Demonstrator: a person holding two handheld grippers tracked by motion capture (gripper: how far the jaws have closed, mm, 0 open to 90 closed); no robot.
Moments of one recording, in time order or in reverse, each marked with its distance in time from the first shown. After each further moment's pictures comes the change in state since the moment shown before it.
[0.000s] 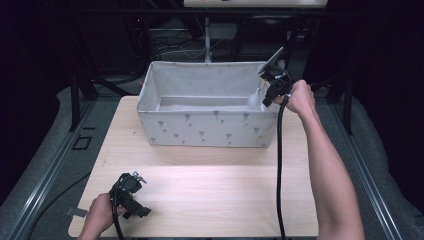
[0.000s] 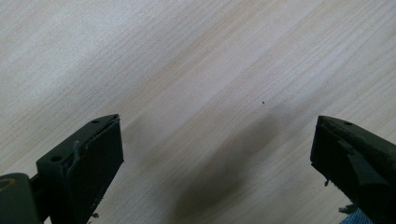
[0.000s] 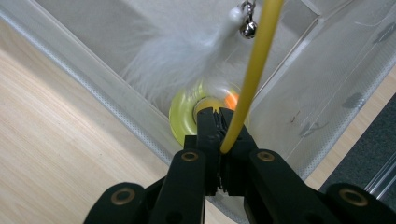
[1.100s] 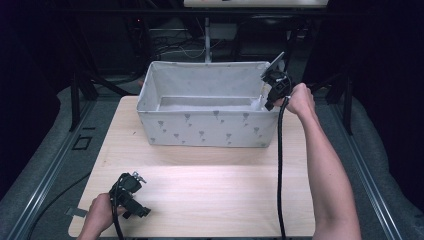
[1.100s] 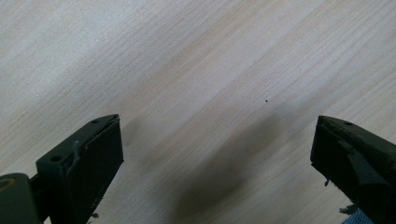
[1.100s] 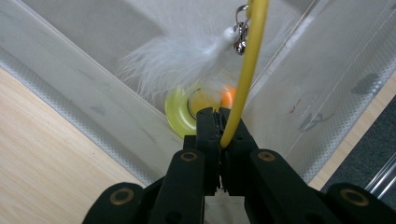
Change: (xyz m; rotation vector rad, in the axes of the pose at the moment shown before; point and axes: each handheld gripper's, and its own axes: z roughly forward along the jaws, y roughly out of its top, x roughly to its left) left arm 0.002 0.000 0.001 0.006 -0.006 -0.004; right arm -0.016 -0.002 0.021 0.055 0.018 0.052
